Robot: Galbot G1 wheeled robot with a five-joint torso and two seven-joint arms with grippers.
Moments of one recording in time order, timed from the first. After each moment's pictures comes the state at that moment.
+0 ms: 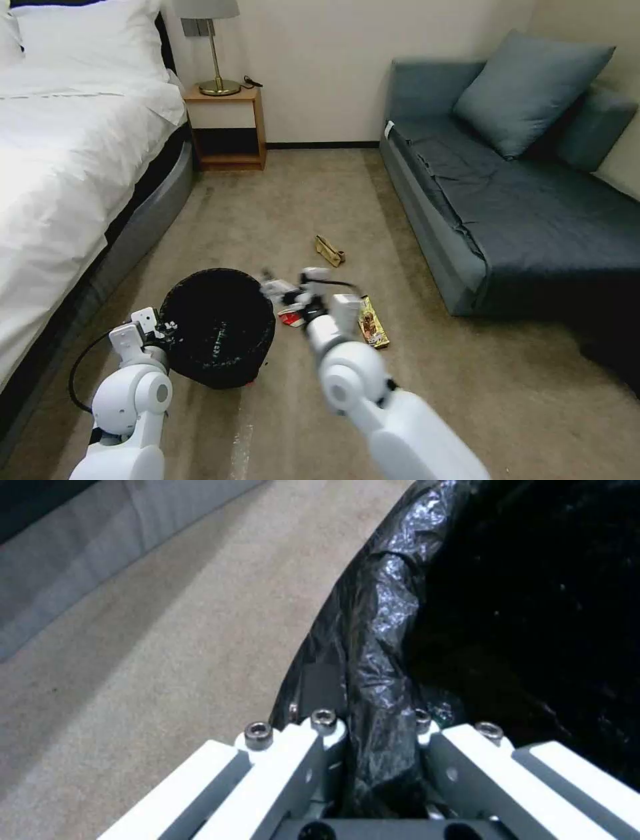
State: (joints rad) left arm 1.29 -1.41 -0.72 -2.02 -0.48 0.71 -0.39; right arm -1.07 1.31 -0.04 2.02 0.51 -0.19 0.41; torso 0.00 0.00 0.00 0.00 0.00
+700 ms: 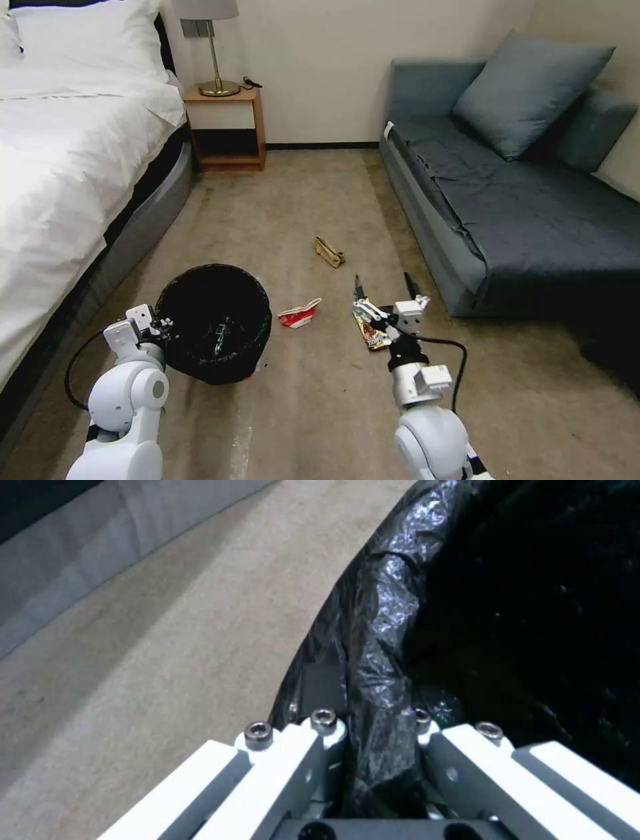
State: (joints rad) left arm 1.29 -1.42 -0.74 -2.02 -0.48 0.71 -0.39; right arm -1.44 1.38 0.24 2.03 0.01 0.19 0.25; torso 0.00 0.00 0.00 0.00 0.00
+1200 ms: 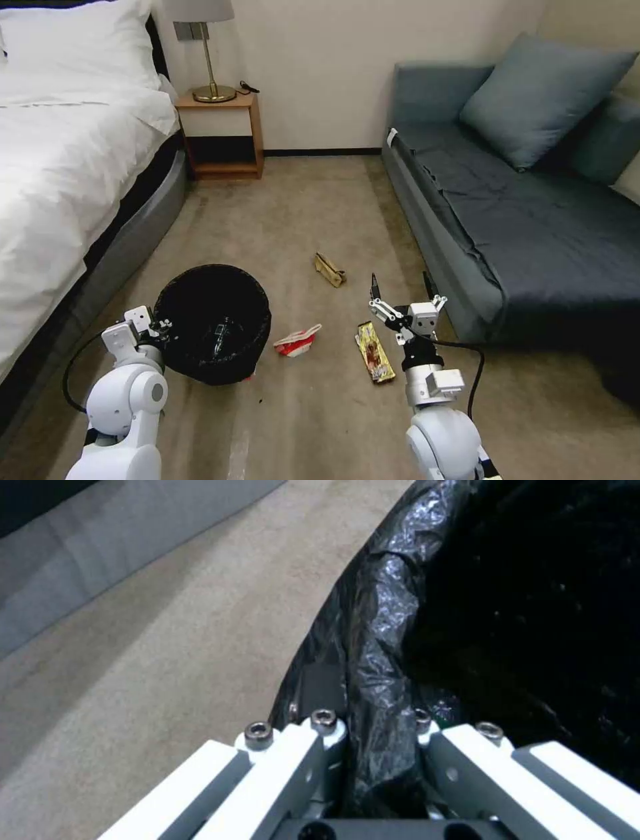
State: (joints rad) left arm 1.30 -1.43 -0.74 -2.03 -0.48 0.70 -0.39; right arm -1.37 1.34 0.23 1.99 0.06 0.13 0.26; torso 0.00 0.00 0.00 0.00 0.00
